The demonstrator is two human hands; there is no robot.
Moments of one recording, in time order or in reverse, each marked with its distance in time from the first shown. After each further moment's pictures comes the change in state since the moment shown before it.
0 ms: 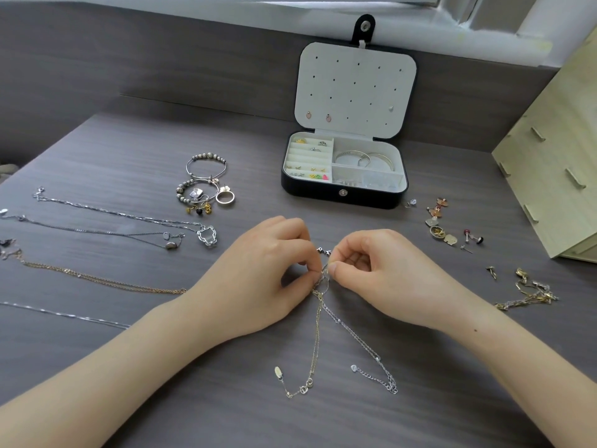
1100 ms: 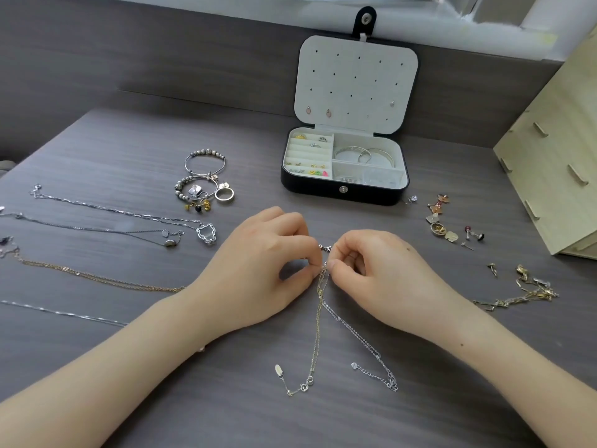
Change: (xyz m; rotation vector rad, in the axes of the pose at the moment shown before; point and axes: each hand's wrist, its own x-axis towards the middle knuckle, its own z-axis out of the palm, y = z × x) left_hand 0.004 -0.004 0.000 0.082 0.039 0.049; right_hand -0.003 0.001 0.008 -0.205 0.090 -0.055
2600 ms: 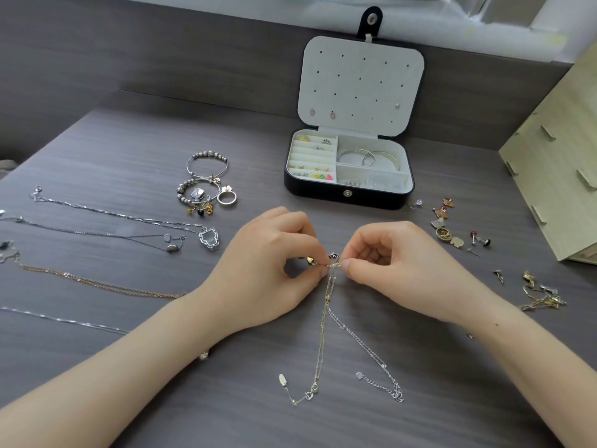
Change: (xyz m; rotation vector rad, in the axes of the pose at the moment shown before) left_hand 0.005 -0.004 0.005 -0.128 0.079 -0.060; right_hand 0.007 0.005 -0.017 0.364 -0.068 0.056
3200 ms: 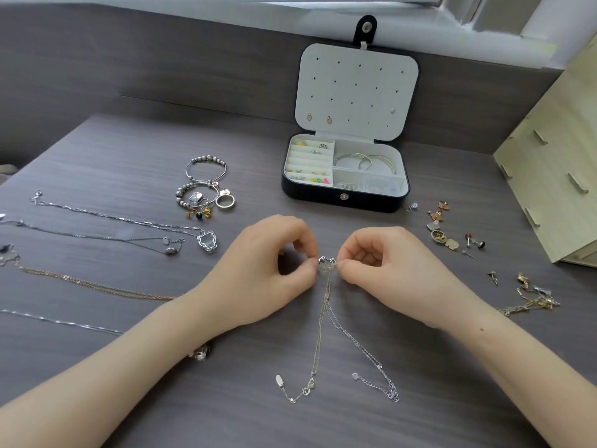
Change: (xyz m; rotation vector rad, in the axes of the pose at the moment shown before) left_hand 0.000 0.008 -0.005 -0.186 -0.026 -0.163; right_hand 0.000 0.000 0.006 0.023 0.054 0.070
